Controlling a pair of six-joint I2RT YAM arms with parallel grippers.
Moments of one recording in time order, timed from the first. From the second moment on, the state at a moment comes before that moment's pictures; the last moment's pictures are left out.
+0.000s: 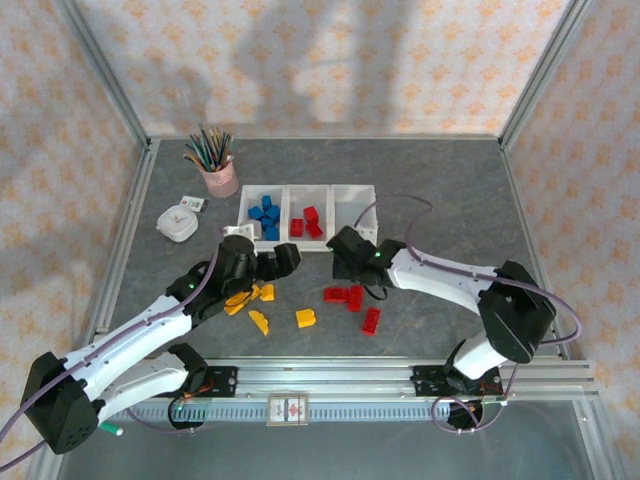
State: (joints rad) left arm -0.63 0.94 0.60 -0.25 -0.06 -0.83; right arm 0.87 1.52 0.96 -0.61 0.27 0.85
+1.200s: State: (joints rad) left arm -0.65 0.98 0.59 -0.23 -0.07 -0.85; right arm 0.90 1.56 0.82 -0.49 0.21 0.97
